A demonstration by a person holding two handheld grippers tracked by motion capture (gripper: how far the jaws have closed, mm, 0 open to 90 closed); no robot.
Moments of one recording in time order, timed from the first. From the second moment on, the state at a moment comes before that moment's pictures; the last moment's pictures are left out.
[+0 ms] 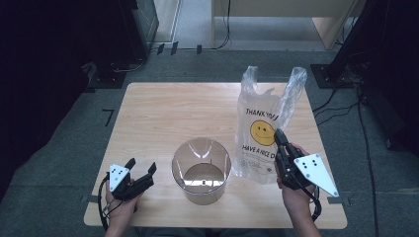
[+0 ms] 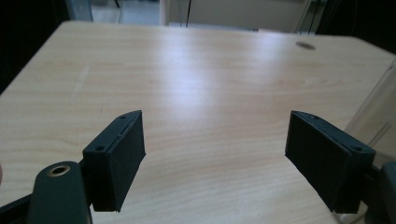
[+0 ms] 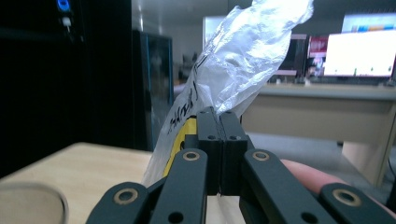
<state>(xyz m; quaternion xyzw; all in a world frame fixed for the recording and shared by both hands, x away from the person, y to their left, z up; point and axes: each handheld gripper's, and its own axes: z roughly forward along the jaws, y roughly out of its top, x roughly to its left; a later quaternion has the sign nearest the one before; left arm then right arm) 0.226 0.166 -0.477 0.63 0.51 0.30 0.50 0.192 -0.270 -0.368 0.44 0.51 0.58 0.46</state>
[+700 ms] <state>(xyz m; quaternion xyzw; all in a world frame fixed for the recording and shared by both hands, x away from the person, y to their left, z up) 0.211 0.137 -0.405 0.57 0.45 0.29 0.62 0.175 -0.250 -0.285 0.37 0.47 0.64 0.49</state>
